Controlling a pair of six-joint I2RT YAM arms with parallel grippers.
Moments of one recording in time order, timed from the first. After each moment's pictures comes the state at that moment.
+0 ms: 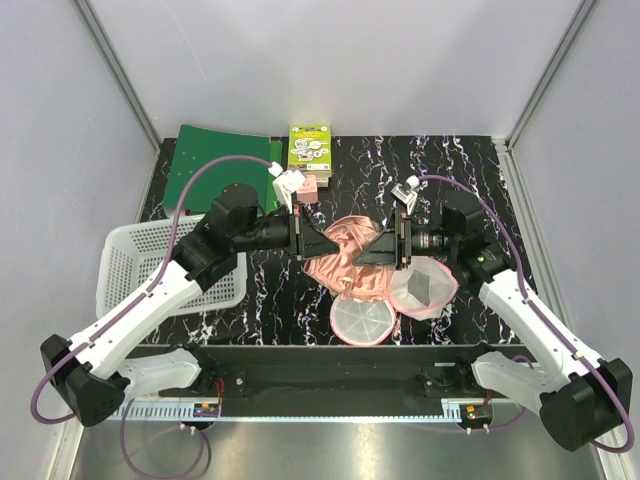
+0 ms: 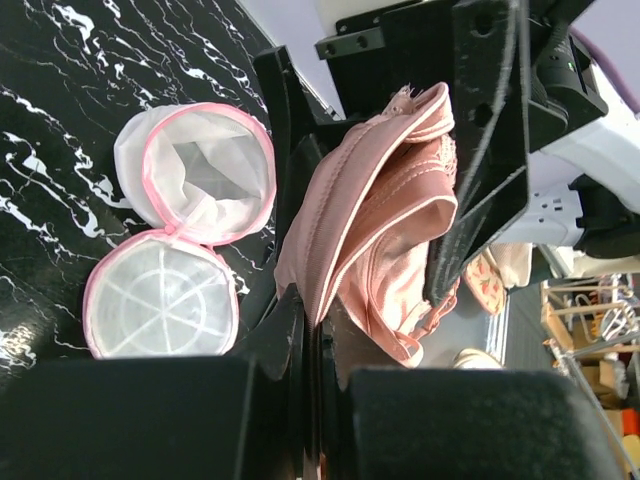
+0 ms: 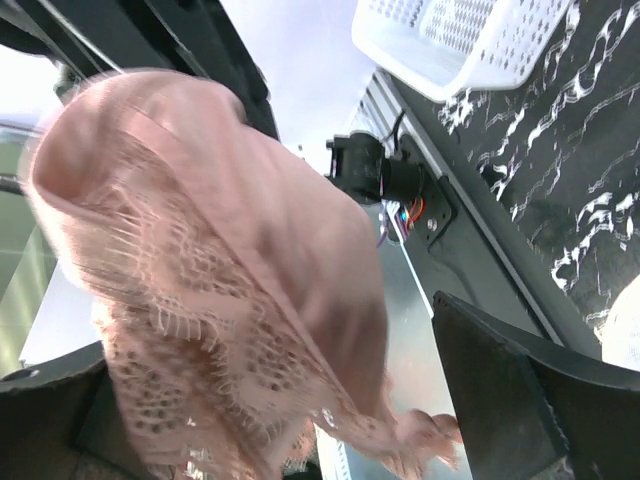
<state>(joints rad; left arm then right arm) -0.71 1.10 1.11 -0.29 0.58 -0.61 0.42 1.03 0.86 -0.12 -1.05 0.91</state>
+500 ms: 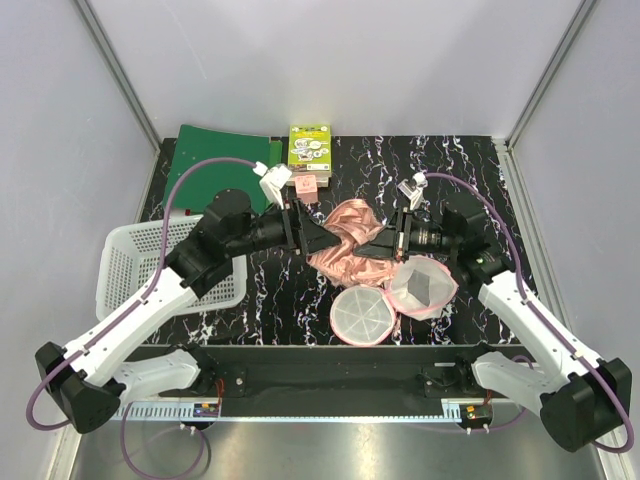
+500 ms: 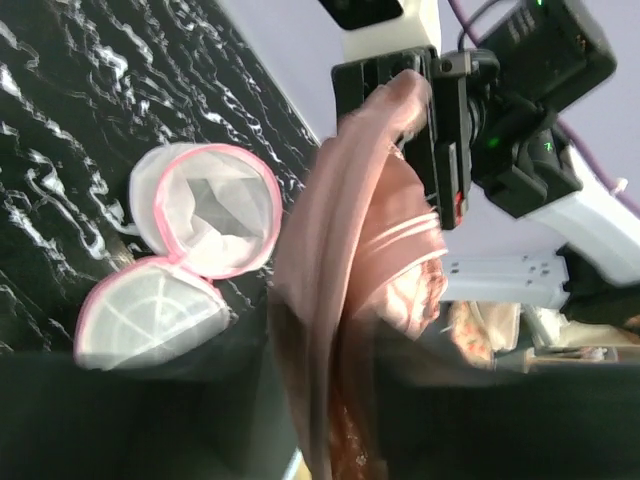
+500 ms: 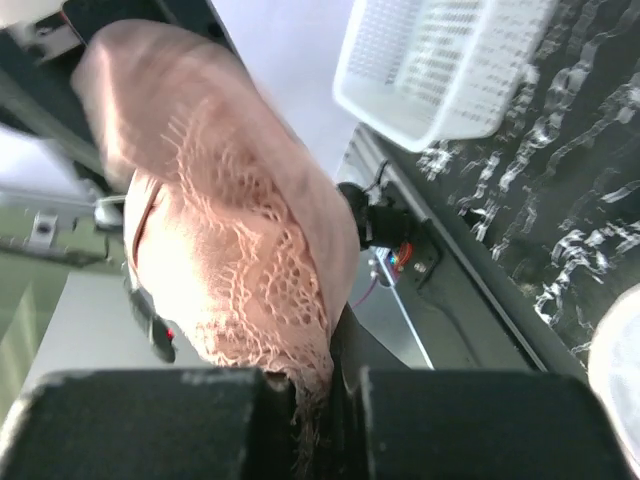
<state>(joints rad) -0.71 1.05 1.05 -0.19 0.45 -0.73 0.42 1.02 0.83 0.01 -0.94 1.01</state>
